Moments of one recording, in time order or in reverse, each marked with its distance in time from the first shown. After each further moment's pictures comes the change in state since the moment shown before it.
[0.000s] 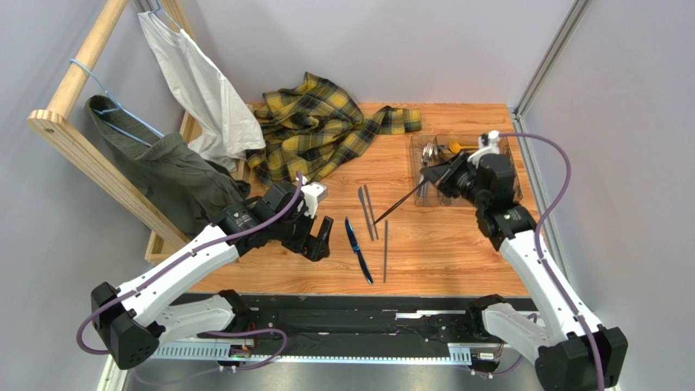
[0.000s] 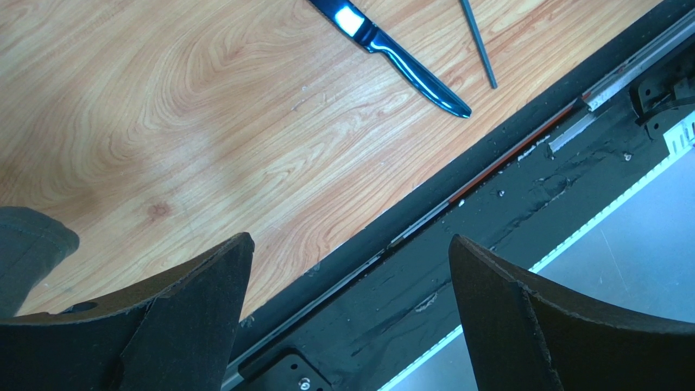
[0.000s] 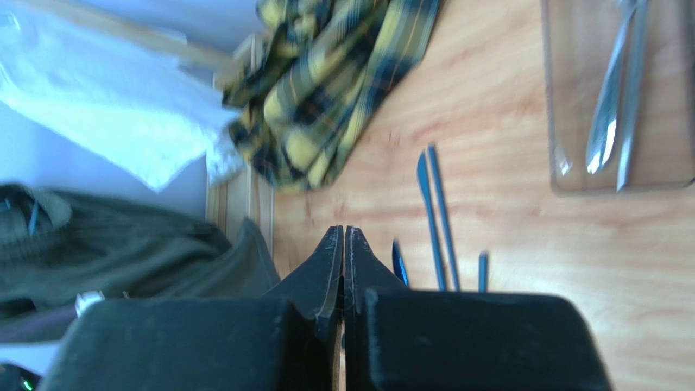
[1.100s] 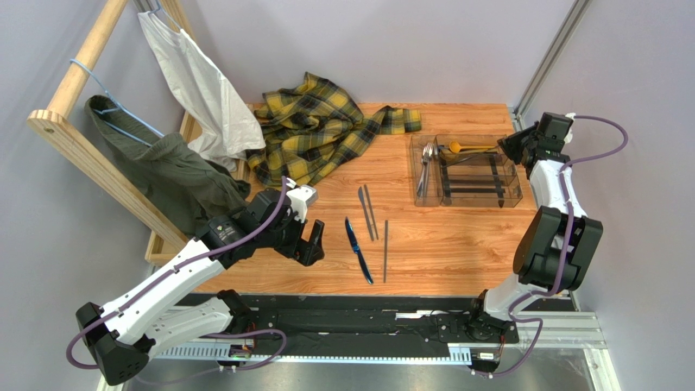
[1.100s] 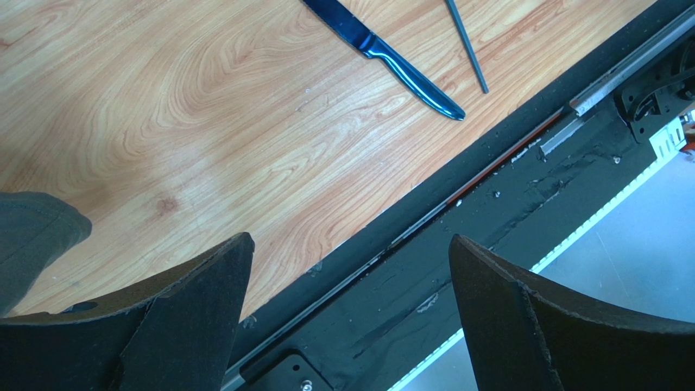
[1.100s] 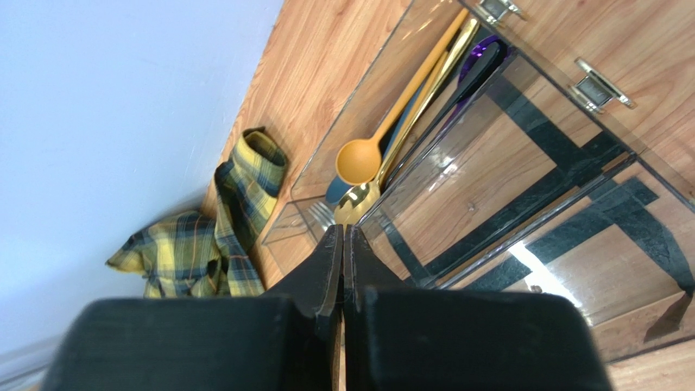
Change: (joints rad) left arm 0.000 -0.136 -0.056 0.006 -0.017 -0.011; right arm -0.601 0.650 0.422 -0.007 0.010 -0.003
